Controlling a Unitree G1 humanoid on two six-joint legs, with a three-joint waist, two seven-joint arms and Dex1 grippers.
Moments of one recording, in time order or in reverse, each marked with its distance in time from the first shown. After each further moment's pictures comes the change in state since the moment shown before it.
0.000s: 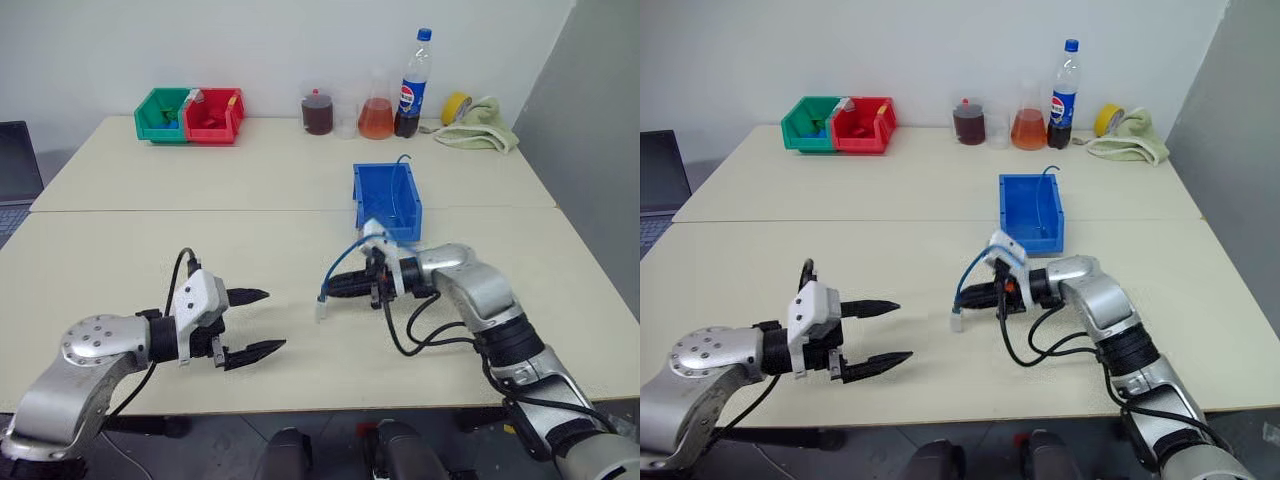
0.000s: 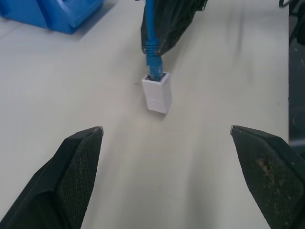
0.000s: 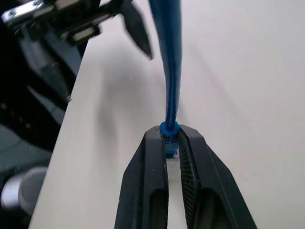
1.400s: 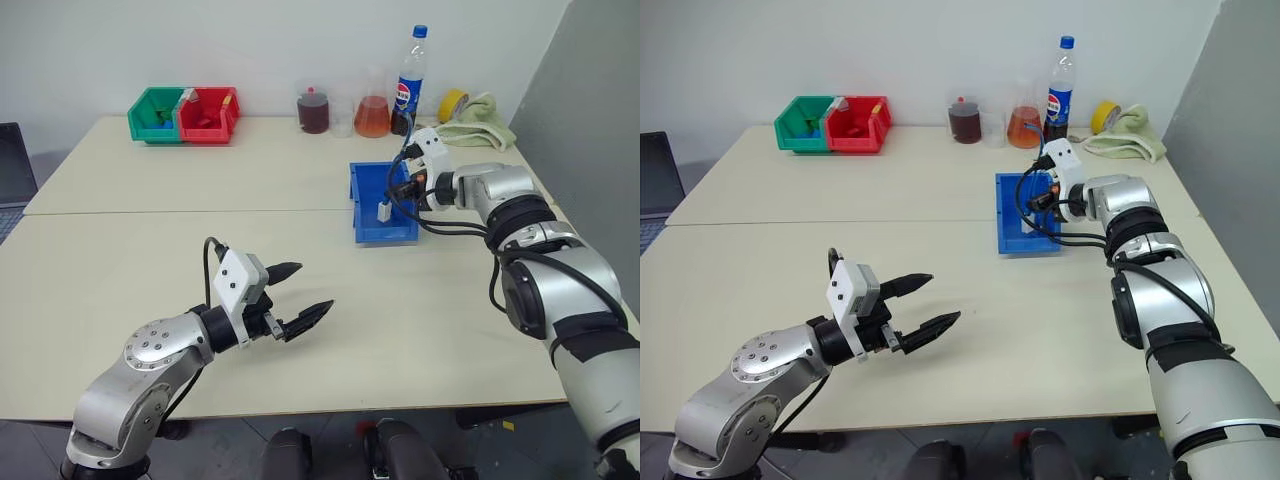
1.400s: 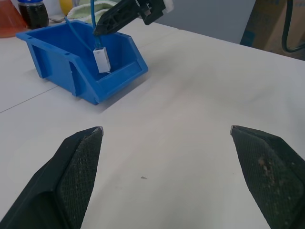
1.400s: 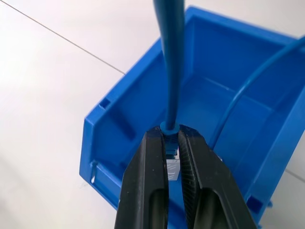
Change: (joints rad) left arm -0.093 -0.228 -0.143 -0.140 -0.069 0.122 0.409; right arm -0.697 -0.014 -0.193 1.201 -0.248 -0.226 -0.314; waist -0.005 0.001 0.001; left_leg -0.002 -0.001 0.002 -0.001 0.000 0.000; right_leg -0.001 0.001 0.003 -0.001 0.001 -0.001
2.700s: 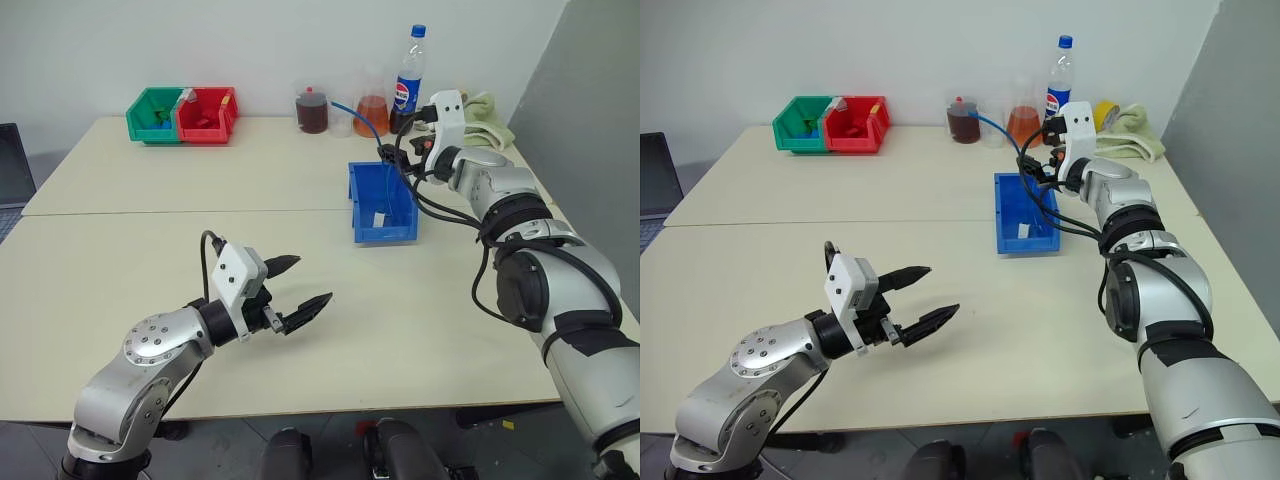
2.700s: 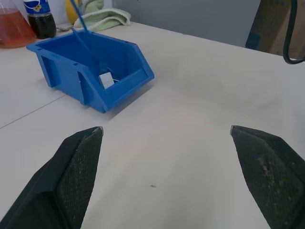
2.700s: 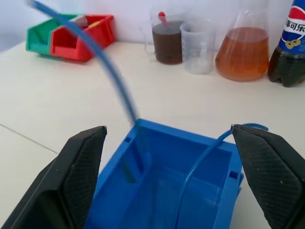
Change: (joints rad) left arm -0.029 0.003 0.002 0.016 0.012 -0.015 -0.004; right arm -0.026 0.037 -0.252 0.036 0.054 -0.248 -0.259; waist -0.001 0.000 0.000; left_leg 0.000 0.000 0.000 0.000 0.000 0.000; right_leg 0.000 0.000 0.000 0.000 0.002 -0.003
